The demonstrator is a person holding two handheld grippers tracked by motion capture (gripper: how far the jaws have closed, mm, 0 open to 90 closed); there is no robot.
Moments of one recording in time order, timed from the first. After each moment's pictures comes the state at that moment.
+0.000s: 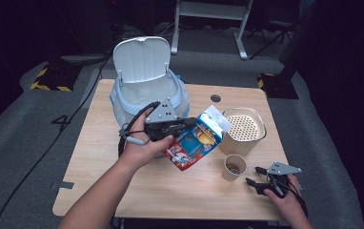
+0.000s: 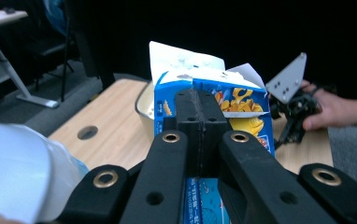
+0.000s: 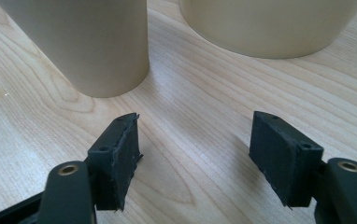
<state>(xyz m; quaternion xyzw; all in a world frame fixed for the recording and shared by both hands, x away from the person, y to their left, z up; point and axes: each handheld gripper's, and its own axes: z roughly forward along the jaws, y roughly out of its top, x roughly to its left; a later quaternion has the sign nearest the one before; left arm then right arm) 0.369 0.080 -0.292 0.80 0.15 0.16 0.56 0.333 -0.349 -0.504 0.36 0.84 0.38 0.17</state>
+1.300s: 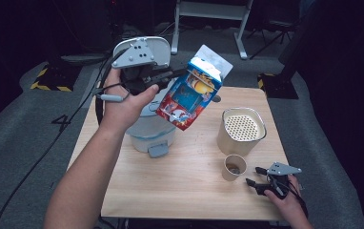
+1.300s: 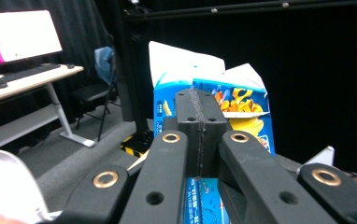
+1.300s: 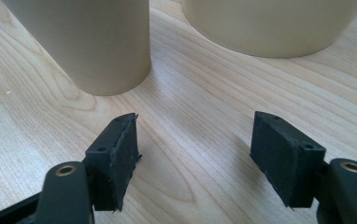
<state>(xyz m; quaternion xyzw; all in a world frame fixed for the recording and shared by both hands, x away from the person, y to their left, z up) 0.390 0.118 -0.179 0.73 0.19 0.21 0.62 0.332 -0.349 -0.504 0.36 0.84 0.38 0.17</state>
